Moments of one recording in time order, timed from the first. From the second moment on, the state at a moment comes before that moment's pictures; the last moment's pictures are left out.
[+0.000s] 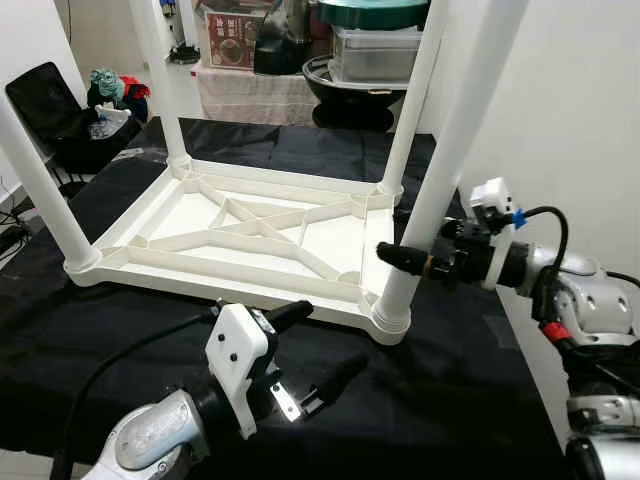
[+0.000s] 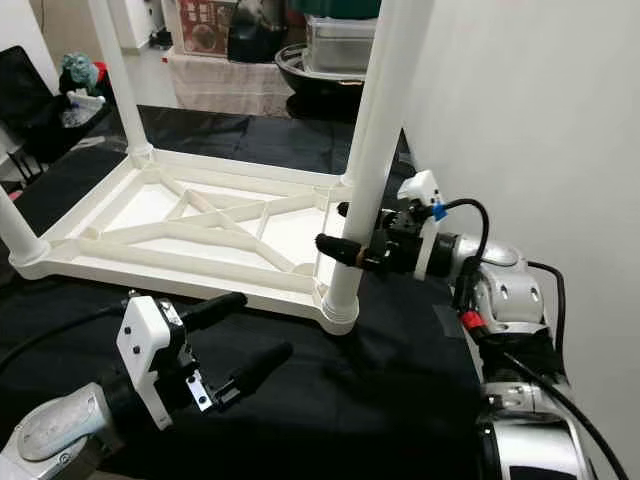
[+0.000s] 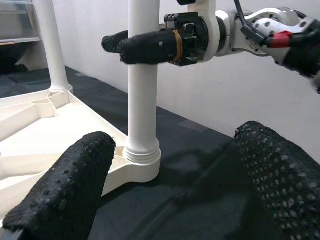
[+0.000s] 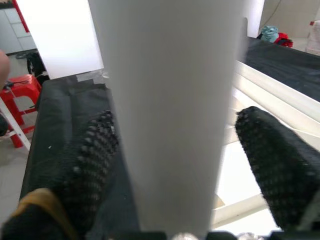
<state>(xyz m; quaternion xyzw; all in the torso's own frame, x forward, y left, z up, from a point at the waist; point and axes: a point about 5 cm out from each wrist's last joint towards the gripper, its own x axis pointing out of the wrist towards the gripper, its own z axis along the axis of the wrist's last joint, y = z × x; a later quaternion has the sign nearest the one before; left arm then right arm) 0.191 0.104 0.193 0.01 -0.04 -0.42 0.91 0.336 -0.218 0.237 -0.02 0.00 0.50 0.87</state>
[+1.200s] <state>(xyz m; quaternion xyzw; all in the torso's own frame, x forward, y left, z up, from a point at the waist) 0.202 0.103 0.190 0.01 -0.05 -0.42 0.91 0.304 -0.133 0.205 -0.03 0.03 0.15 0.99</state>
